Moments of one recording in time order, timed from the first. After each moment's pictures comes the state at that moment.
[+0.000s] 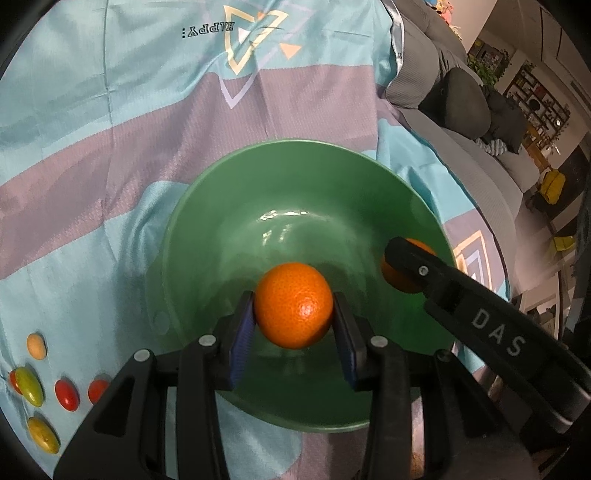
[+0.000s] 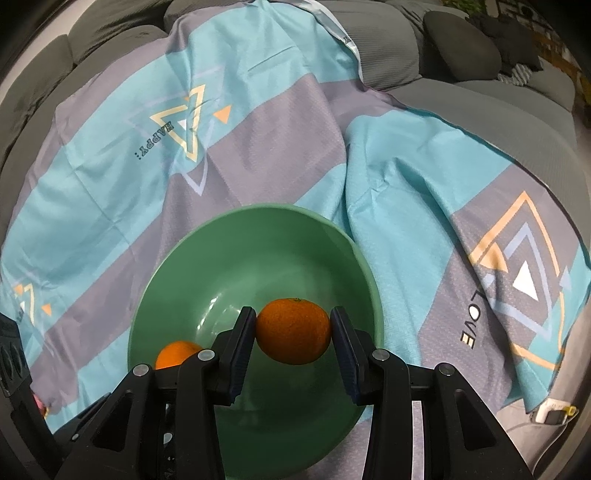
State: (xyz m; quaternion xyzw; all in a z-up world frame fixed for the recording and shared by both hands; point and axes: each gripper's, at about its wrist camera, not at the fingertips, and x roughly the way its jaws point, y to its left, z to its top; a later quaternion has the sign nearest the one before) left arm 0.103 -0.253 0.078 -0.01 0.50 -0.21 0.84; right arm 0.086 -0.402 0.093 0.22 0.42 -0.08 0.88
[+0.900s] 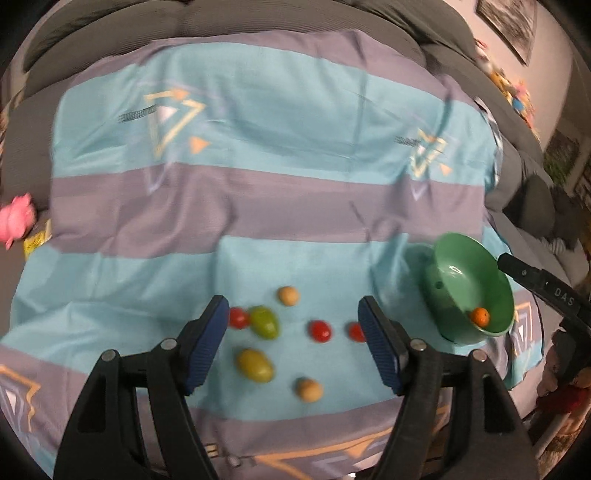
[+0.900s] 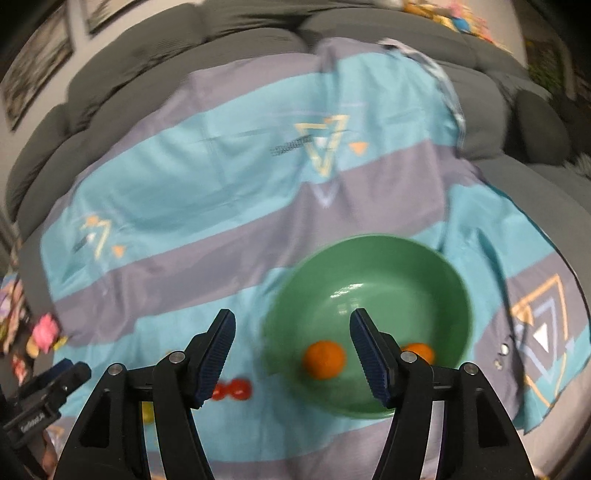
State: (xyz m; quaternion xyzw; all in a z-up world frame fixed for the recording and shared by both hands) left arm -0.018 -0.004 0.157 -0.09 0.39 0.00 0.92; right arm 0.042 -0.285 0.166 0.10 0.37 0.07 0.92
